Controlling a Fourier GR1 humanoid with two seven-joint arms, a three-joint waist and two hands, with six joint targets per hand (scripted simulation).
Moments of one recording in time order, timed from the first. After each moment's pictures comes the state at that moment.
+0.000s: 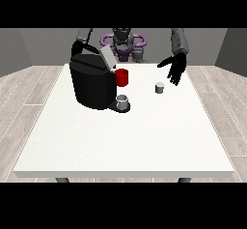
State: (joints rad) left arm -0.38 0.54 0.05 -1.12 -0.28 -0.22 -0.13; right arm -0.14 -0.04 0.06 -1.59 0.17 -0.14 0.00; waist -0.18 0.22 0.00
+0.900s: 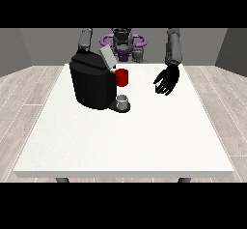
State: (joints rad) left arm -0.57 0.46 -0.04 -0.86 -0.58 -0.01 -0.22; right arm -0.25 -0.01 0.07 -1.46 0.18 -0.17 0.03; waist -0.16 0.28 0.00
